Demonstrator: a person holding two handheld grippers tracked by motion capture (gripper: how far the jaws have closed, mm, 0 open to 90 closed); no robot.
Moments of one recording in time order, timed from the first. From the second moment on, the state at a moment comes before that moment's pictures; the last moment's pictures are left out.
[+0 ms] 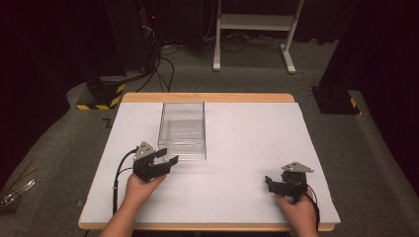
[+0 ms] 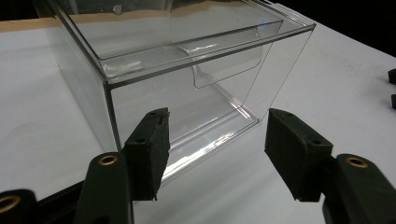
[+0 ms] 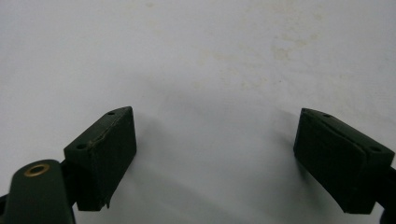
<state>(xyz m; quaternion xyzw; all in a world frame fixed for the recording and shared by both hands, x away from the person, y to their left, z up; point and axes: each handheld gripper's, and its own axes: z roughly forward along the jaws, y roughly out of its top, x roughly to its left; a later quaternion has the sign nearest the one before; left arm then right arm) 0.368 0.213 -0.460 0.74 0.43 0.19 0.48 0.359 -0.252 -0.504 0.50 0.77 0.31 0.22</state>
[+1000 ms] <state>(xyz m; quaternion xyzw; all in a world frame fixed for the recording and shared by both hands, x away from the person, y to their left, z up) 0.392 0.207 -0.466 0.73 0.41 0.18 0.52 0.359 -0.252 -0.504 0.50 0.77 0.31 0.22</state>
